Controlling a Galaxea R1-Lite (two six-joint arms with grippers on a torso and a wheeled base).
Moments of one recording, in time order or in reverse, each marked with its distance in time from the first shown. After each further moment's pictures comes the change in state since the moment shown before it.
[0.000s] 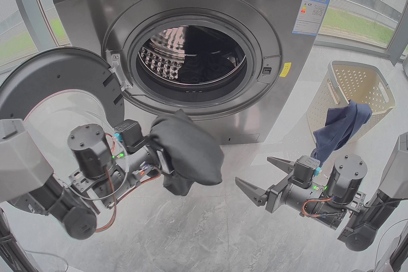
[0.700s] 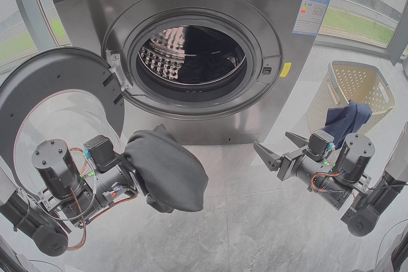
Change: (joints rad) left arm 0.000 -0.197 0.227 0.010 -0.028 -0.023; right arm -0.119 -0.021 -0.083 0.000 -0.060 0.046
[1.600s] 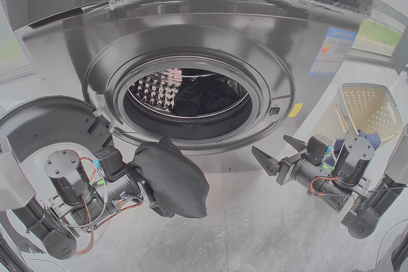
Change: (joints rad) left arm -0.005 0.101 0.040 -0.102 -0.012 0.035; right arm 0.010 0.000 0.017 0.000 0.001 -0.001
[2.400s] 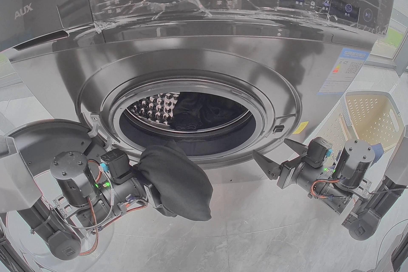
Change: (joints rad) left arm -0.017 0.031 -0.012 0.000 0.007 0.030; right arm 0.007 -0.001 0.022 0.001 0.004 -0.006
